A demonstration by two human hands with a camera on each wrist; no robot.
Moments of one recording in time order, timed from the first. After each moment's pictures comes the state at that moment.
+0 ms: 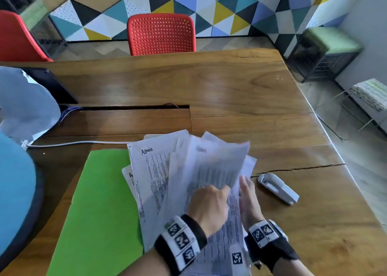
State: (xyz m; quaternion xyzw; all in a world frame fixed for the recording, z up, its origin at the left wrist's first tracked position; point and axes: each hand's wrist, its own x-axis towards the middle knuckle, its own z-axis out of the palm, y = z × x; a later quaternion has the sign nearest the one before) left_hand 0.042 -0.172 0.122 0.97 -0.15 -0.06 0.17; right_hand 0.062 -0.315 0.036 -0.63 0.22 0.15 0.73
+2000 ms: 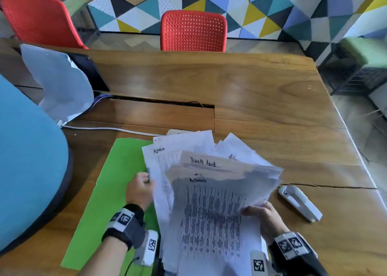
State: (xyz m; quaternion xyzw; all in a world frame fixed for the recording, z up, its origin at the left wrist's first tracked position) left_hand 0.035 0.020 0.029 0.83 0.38 -0.03 0.41; right_hand 0.060 -0.323 0.027 -0.64 0.19 0.28 0.68
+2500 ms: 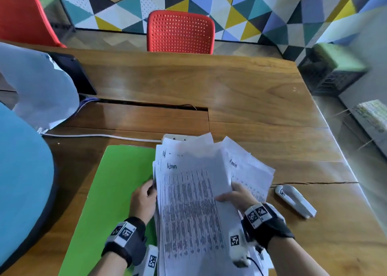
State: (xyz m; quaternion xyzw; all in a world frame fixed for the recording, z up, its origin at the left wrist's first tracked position) left_hand 0.035 0.024 0.010 0.83 0.26 -0.02 0.50; right_hand 0.105 -0.243 0.051 -0.76 0.15 0.36 0.52
